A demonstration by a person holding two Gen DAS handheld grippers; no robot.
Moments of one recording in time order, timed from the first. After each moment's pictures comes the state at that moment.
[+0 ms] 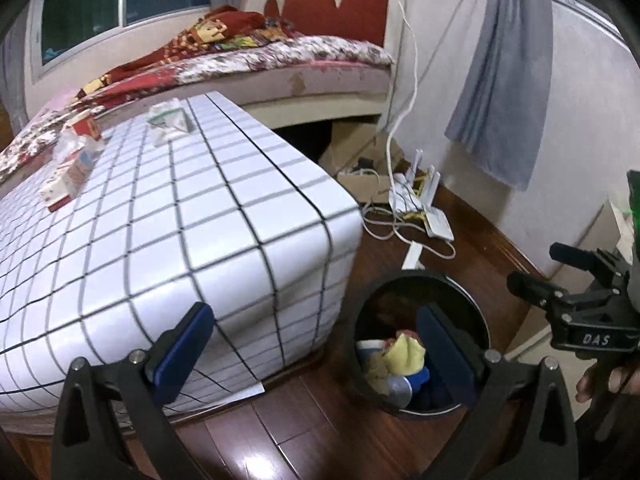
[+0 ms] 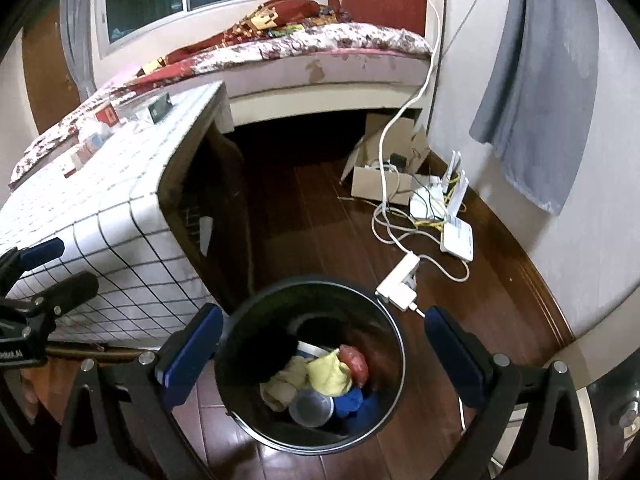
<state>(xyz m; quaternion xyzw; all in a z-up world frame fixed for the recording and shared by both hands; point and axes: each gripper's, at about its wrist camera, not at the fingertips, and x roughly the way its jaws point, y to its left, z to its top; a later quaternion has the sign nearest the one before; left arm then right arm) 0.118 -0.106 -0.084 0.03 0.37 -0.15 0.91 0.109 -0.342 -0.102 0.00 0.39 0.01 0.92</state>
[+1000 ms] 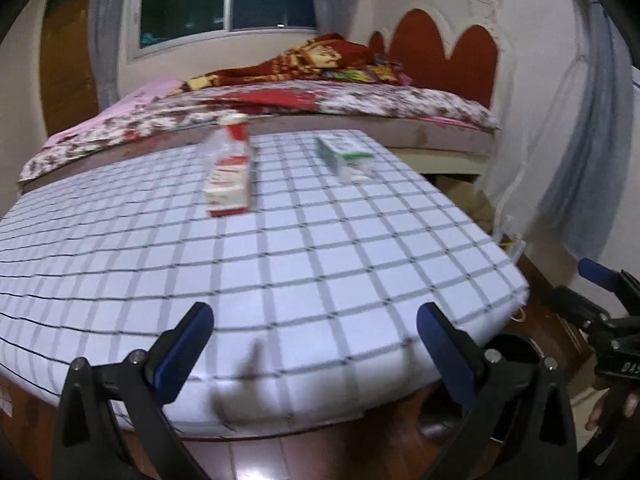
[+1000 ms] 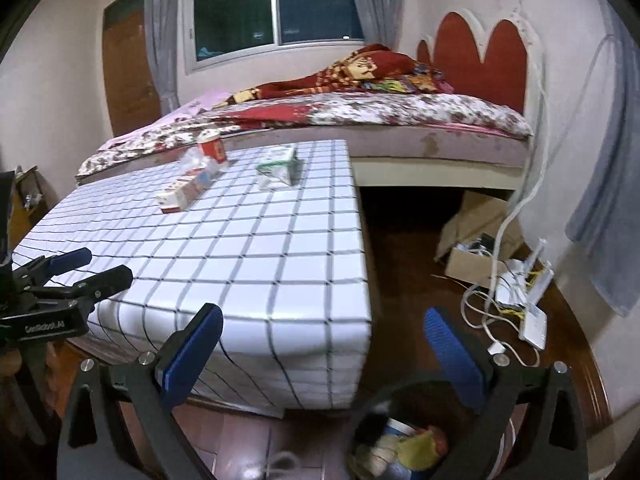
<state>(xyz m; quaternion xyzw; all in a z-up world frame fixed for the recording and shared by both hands) 0.139 0.050 -0.052 -0.02 0.33 0.00 0.95 0.149 -0.199 -0.052 -0.02 0.31 0.15 0.94</state>
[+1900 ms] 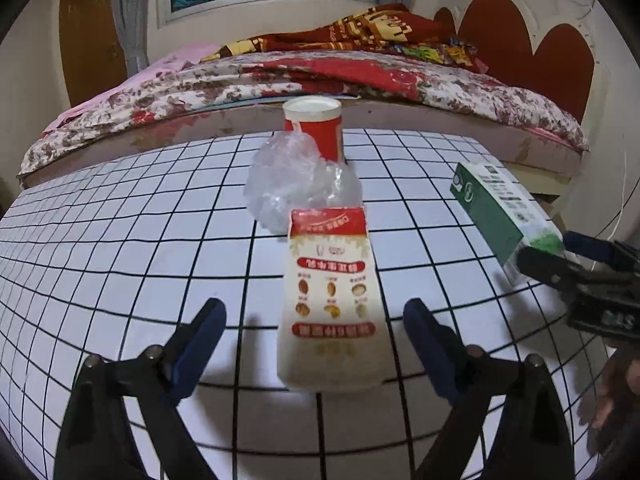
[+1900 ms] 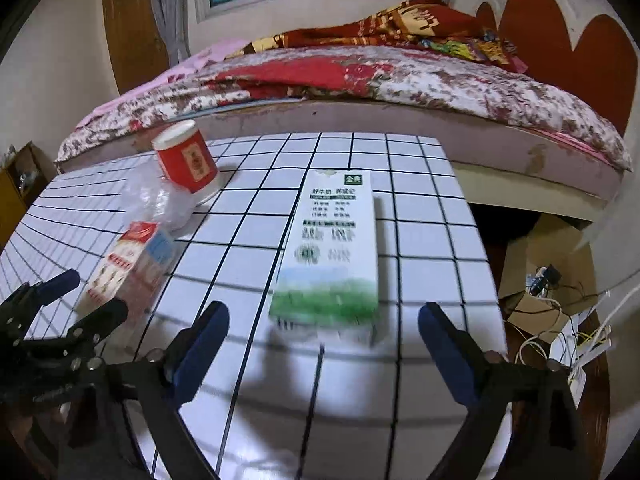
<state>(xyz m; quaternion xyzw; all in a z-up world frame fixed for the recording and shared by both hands) 0.327 0.132 -0.077 -0.04 0.38 0.07 0.92 0.421 -0.047 -0.068 -0.06 0.40 0.19 0.90</state>
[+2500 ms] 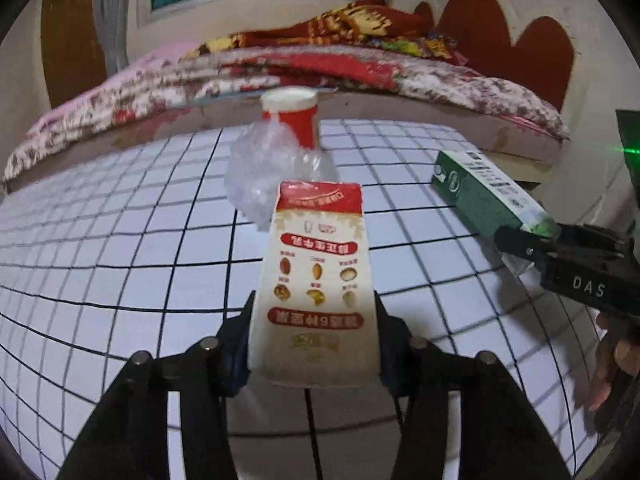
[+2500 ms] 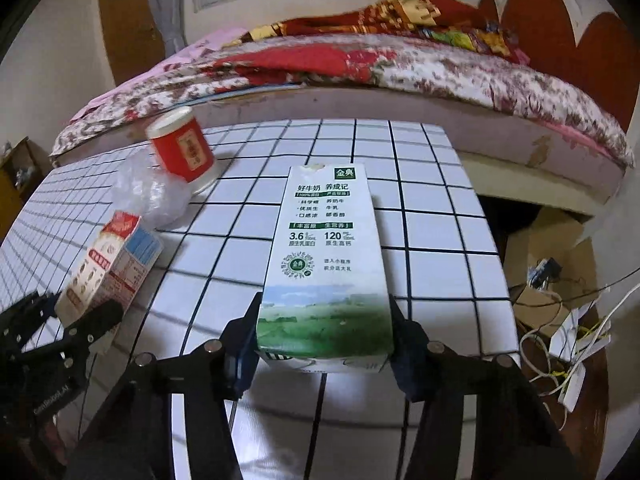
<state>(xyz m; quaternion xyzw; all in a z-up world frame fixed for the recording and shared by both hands) 0.310 0.124 -0.074 -0.03 0.38 0.03 0.92 0.415 -0.046 -0.070 -0.07 0.41 0.19 0.89</state>
